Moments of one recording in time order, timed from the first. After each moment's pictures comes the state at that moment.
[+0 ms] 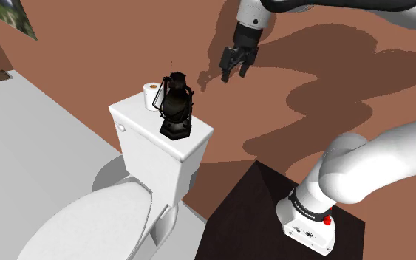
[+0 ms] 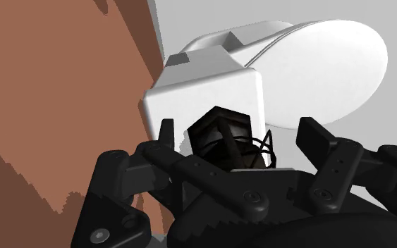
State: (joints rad) arm -0.01 -0.50 0.00 -2.19 0.05 1.73 0.11
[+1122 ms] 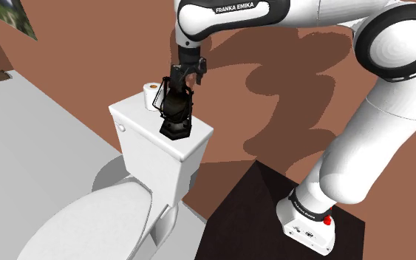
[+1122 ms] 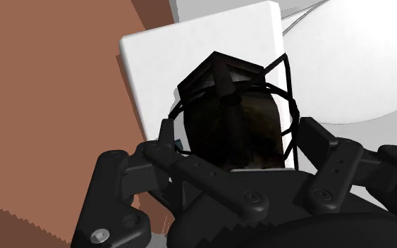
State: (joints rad) arm 0.01 0.08 0.10 -1.81 -0.08 1.84 0.29
